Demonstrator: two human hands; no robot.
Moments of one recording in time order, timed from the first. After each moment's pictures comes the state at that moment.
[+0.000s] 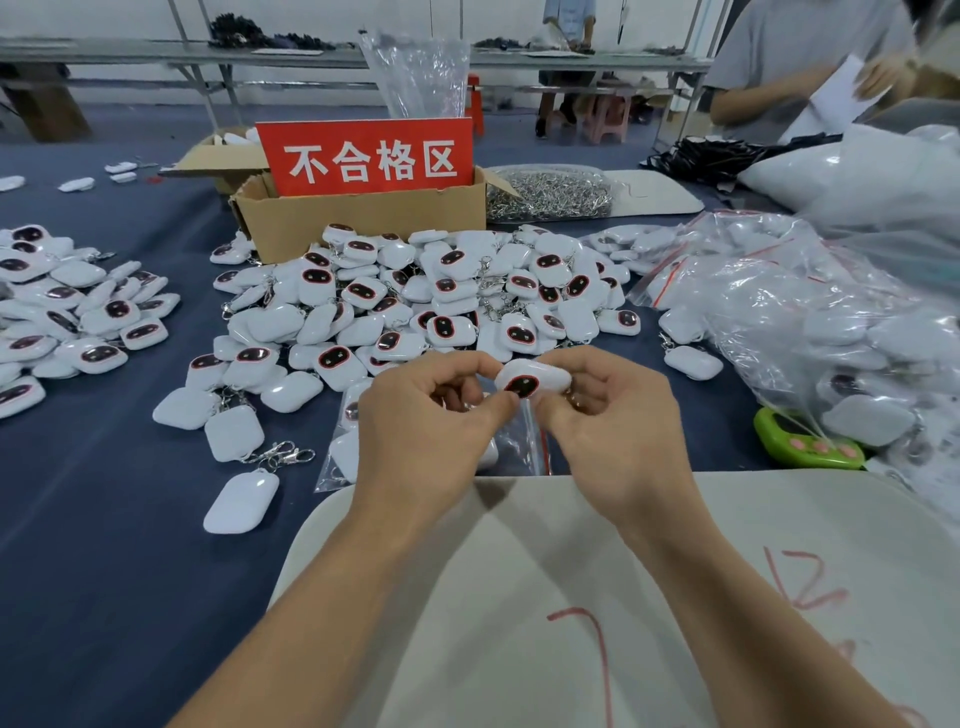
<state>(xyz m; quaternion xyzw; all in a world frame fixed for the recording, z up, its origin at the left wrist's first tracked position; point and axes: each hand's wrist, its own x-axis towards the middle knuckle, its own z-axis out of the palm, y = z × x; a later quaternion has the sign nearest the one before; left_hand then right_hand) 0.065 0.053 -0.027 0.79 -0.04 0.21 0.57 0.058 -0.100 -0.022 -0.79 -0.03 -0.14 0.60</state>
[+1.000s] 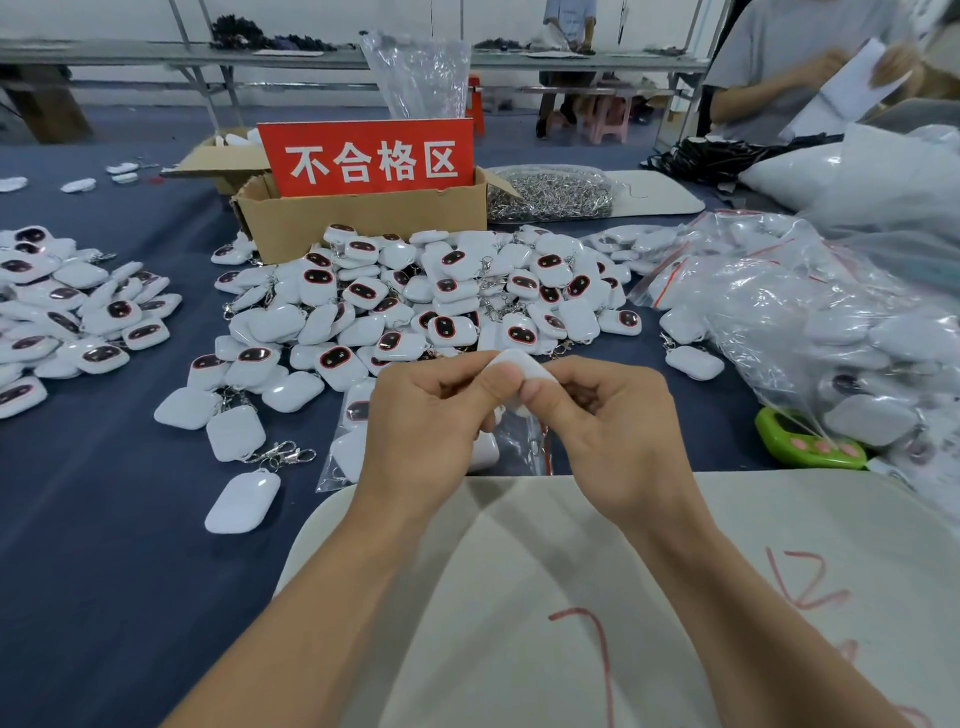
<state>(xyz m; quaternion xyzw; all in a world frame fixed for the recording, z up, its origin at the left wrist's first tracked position) 0.061 0.053 -0.018 0.72 -0.09 0.15 0.67 0.057 -0.100 -0.021 -0.78 -0.09 -0.13 0.61</state>
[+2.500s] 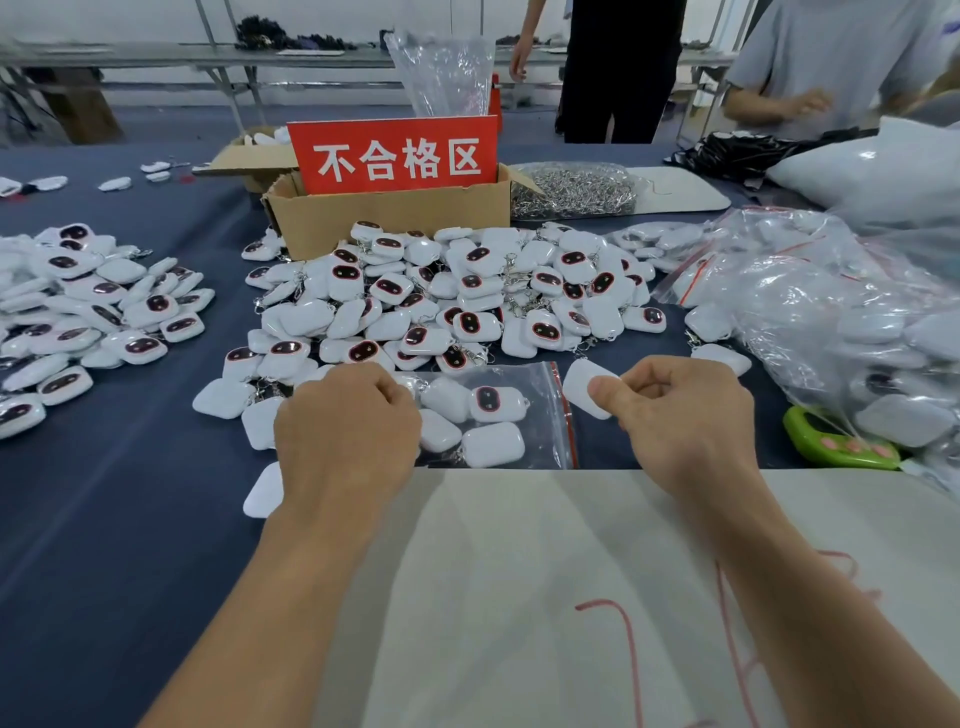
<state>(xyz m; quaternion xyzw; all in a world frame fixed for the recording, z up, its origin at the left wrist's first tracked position) 0.059 0.113 -0.025 0.91 0.17 0.26 0.27 0.069 -0.127 -0.018 -0.86 0.12 -0.13 0.47</state>
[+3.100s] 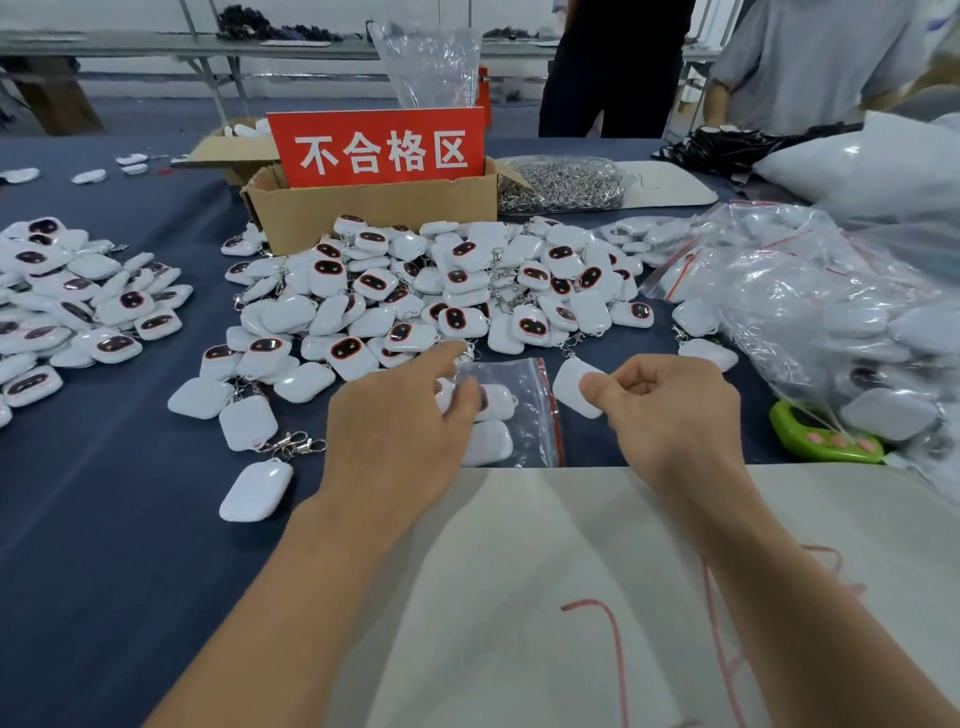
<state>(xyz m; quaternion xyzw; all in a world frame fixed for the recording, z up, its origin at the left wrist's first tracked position) 0.060 0.083 -0.029 0.93 -0.01 0.21 0.31 0.072 -0.127 -0.022 -0.87 0.14 -0.13 0.46</state>
